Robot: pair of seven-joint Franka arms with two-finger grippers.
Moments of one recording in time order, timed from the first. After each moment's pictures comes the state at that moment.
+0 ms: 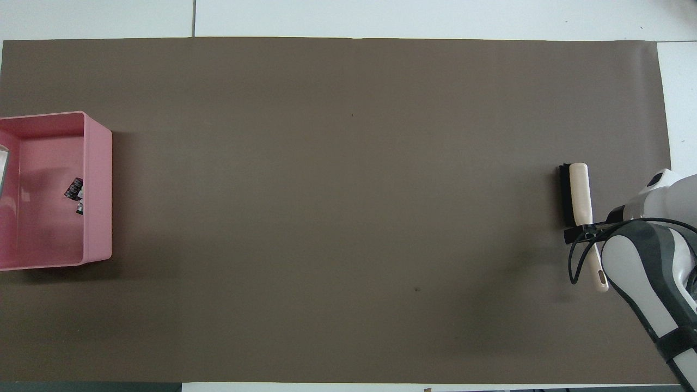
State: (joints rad) left arm 0.39 0.17 0.01 -1.61 0.55 1.97 1.93; right arm -0.23 -0.10 0.08 -2.30 -0.02 2.11 -0.23
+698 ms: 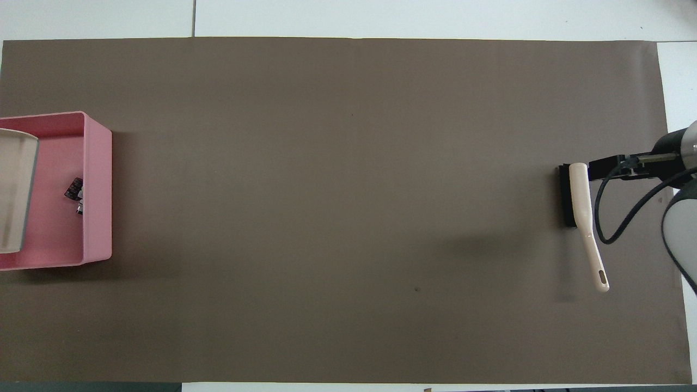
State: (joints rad) left arm 0.34 0.09 -0.01 -1.62 0.31 1.86 1.98; right arm -0.13 -0.11 0.08 -1.80 -0.02 1.72 -0.02
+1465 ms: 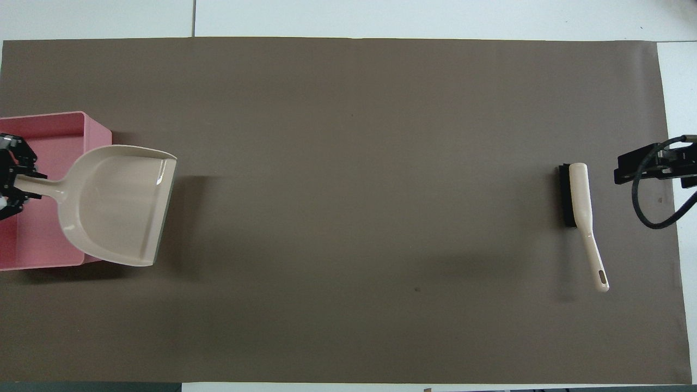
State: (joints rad) left arm 0.02 -0.08 -0.02 -2.02 0.18 1.96 1.74; right arm 0.02 -0.04 -0.05 -1.61 -0.02 1.49 0.07
